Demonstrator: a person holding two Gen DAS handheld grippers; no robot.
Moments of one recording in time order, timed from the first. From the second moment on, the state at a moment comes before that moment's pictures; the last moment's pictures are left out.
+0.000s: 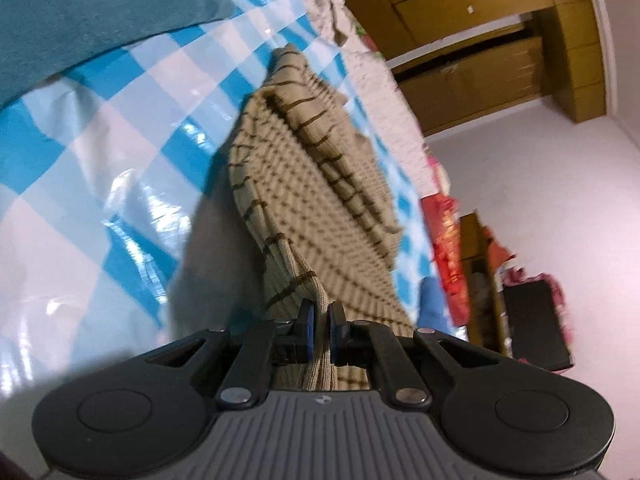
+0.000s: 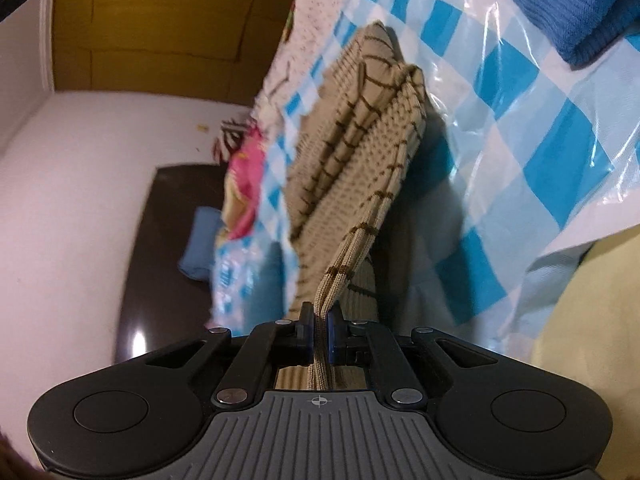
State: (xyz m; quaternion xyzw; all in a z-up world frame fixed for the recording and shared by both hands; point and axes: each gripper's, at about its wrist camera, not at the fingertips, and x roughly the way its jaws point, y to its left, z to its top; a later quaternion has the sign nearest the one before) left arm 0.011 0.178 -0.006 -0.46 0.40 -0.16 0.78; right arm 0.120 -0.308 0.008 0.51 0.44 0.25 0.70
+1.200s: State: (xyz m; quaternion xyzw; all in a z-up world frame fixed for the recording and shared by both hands) left arm 0.295 0.214 -0.038 -0.49 0.32 -0.10 0.81; right arm 0.424 -0.256 -0.009 0.47 0.35 0.12 0.80
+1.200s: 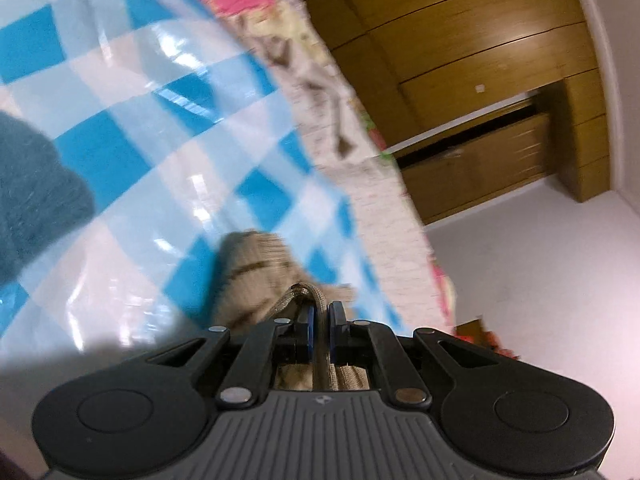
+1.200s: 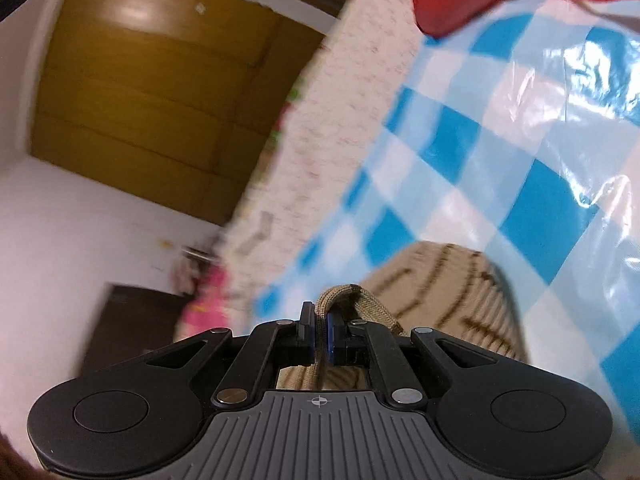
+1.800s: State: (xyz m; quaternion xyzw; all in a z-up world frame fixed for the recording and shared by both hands) left arm 0.234 0.216 -0.029 -0.41 0.36 -0.08 0.84; right arm 0.389 -0.240 0.004 0.26 0.36 0.12 0.89
